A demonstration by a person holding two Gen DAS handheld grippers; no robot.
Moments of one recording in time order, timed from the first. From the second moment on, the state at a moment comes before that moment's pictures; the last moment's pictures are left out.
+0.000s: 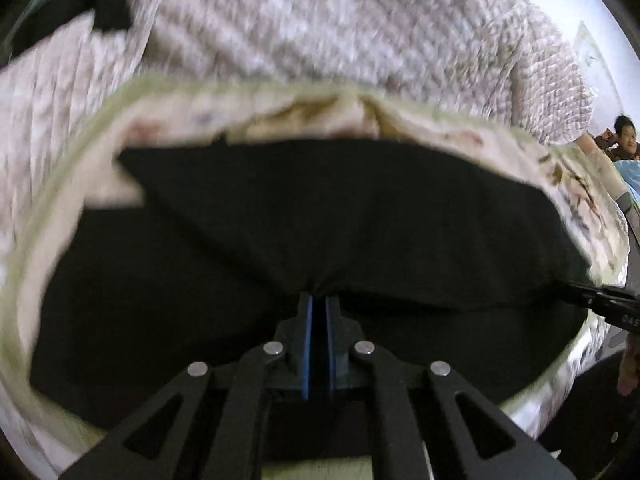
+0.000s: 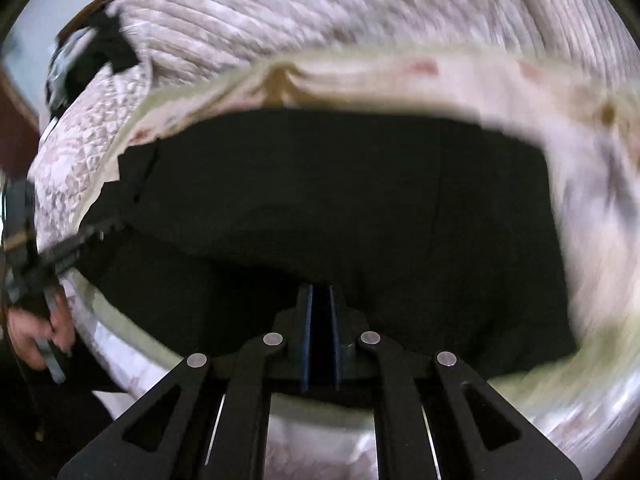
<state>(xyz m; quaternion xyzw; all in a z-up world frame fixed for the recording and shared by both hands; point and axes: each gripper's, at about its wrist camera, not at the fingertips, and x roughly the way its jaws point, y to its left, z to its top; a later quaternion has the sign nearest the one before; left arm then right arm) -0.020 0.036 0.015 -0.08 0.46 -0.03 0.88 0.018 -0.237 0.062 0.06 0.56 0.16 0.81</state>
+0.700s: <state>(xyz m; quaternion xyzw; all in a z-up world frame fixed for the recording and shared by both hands) 0.083 0.051 -0.001 0.02 0.43 0.08 0.90 0.004 -0.315 0.061 0.30 0.47 0.06 0.83</state>
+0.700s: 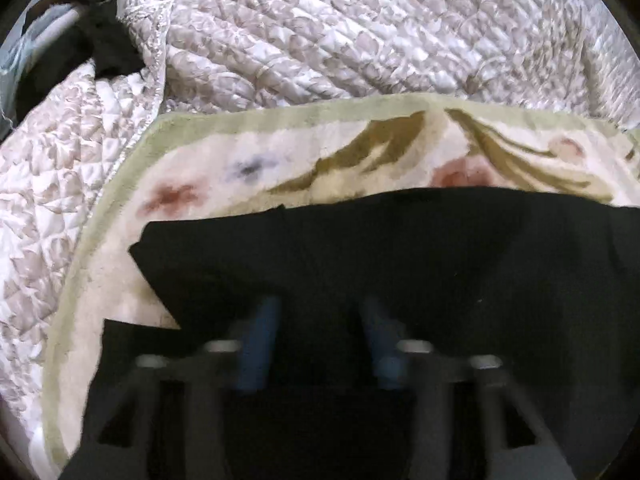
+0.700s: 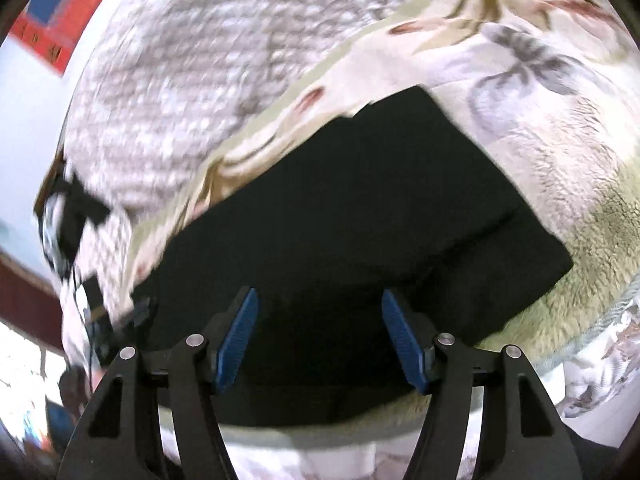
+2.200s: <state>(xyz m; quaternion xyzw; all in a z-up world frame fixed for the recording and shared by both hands) 0.003 0.170 -0.004 -0.29 0.34 0.16 0.88 0.026 -0.342 0.053 0.35 0.43 -0.03 0.83</state>
